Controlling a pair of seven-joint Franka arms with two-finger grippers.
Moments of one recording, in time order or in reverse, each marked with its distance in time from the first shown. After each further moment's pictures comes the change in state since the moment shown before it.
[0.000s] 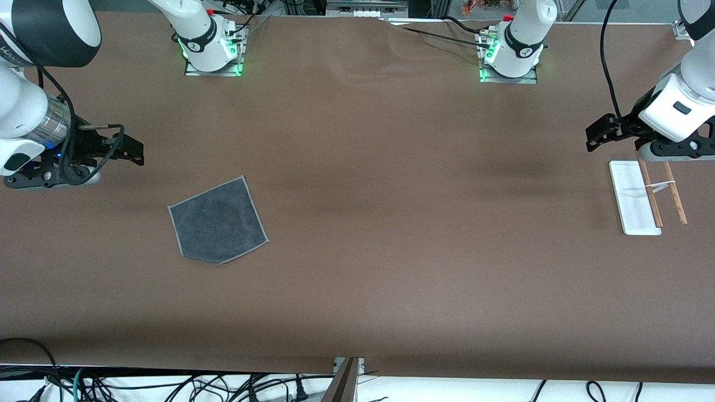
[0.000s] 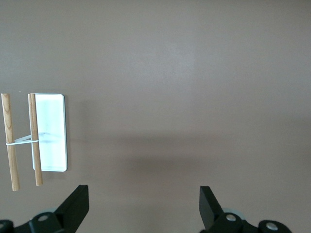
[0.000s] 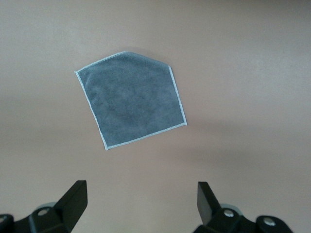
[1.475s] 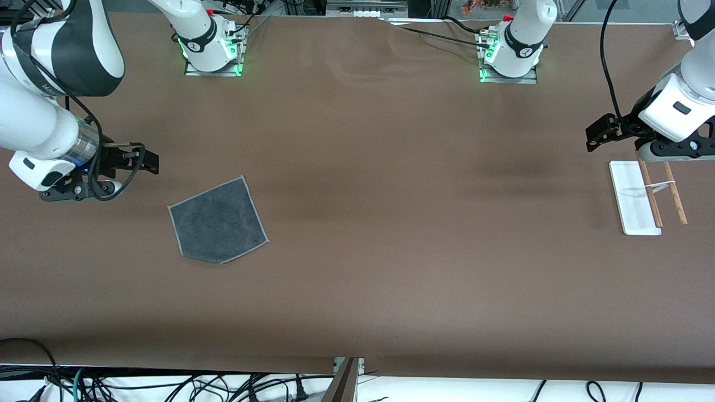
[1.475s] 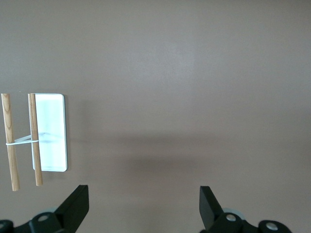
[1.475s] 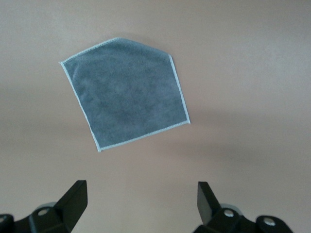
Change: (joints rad) left arm 0.000 0.000 0.000 0.000 0.000 0.000 0.000; right arm -0.008 0.019 -0.004 -0.150 -0.001 0.137 0.000
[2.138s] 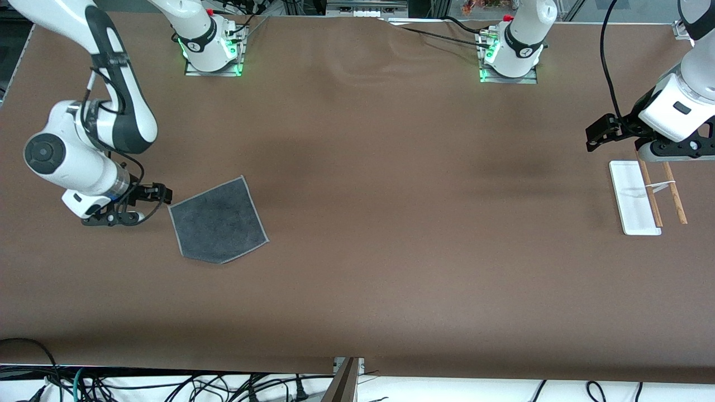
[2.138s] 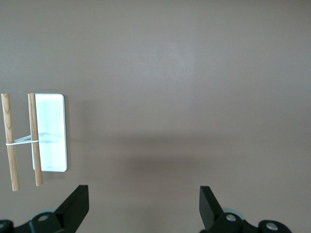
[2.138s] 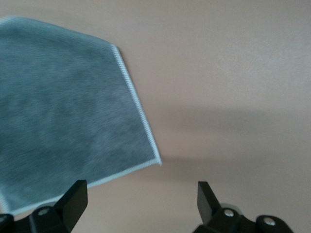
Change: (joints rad) left arm 0.000 0.000 0.000 0.001 0.000 0.000 0.000; right arm -0.020 0.205 -0.110 -0.285 -0.006 0.531 -0.067
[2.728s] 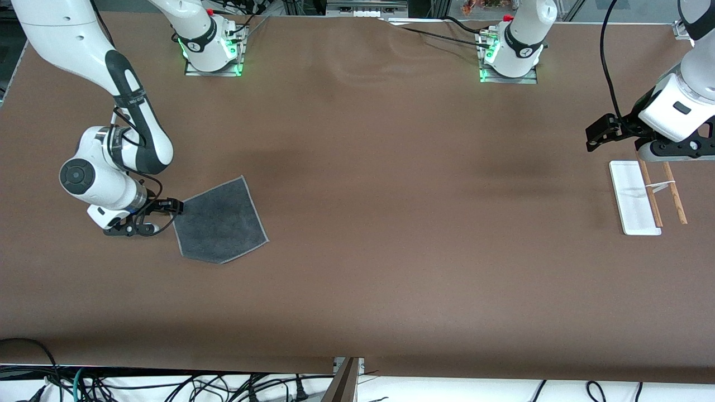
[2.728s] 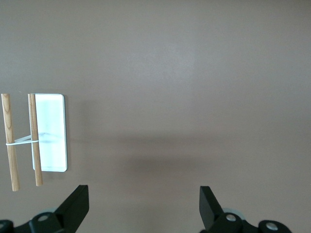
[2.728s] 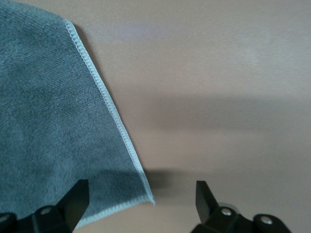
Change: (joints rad) left arm 0.000 0.000 0.000 0.000 0.000 0.000 0.000; right arm -0.016 0.153 0.005 0.000 0.028 0.146 0.000
